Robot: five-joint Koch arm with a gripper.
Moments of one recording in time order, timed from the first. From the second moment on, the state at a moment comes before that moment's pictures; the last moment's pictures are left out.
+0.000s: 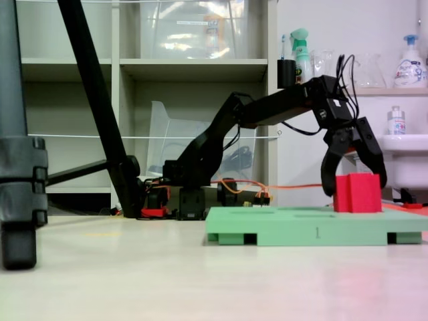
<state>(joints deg) -48.3 41.9 26.6 80.4 132.5</state>
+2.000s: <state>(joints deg) 3.0 128.4 175.1 -19.1 3.7</state>
